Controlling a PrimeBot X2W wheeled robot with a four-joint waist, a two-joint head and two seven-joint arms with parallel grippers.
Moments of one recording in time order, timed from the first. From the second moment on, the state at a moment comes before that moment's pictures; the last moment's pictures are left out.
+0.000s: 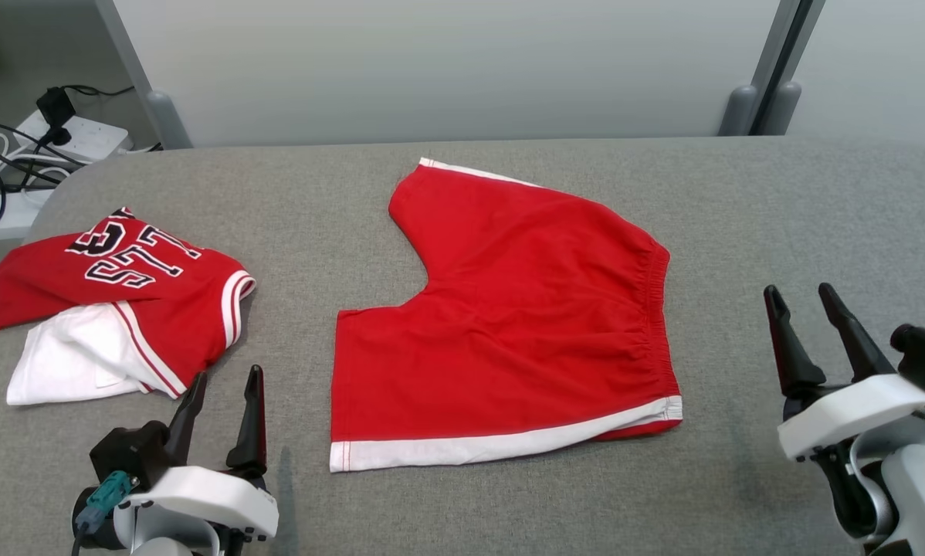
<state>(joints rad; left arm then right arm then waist) -0.16 0.05 0.03 0.48 -0.29 -0.11 -0.25 -0.34 -0.29 0.24 0.47 0.58 0.13 -0.25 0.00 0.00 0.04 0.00</state>
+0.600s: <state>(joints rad) -0.03 0.04 0.03 0.35 -0.18 -0.06 -0.25 -0.17 -0.20 0.15 0.40 0.35 0.13 -0.25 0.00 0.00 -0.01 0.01</state>
